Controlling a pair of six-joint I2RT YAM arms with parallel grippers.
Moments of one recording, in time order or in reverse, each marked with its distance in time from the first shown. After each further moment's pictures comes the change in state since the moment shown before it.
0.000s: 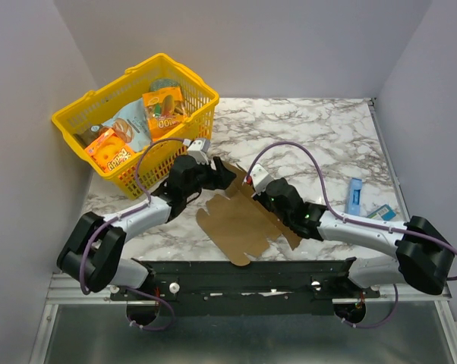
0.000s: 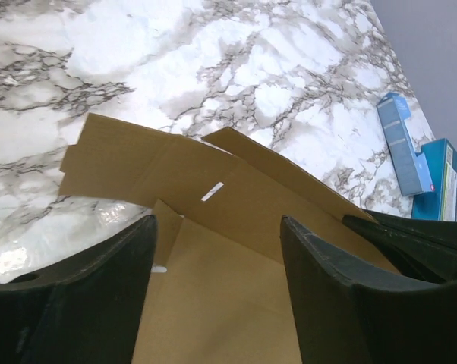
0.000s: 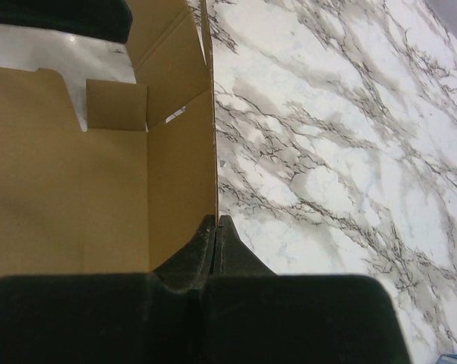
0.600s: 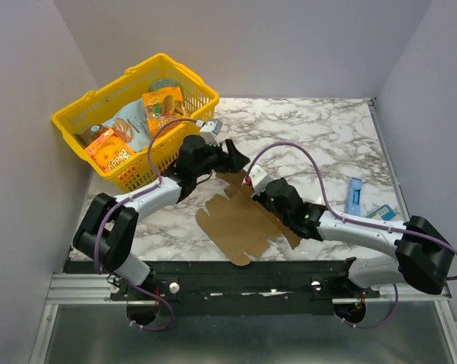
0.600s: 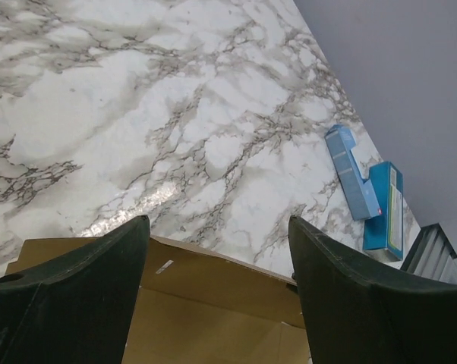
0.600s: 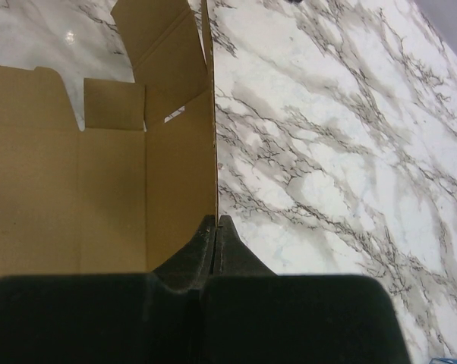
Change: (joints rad) left arm 0.020 0.131 0.245 -0.035 0.120 -0.029; right arm 0.003 0.000 0.000 0.008 0.000 -0.032
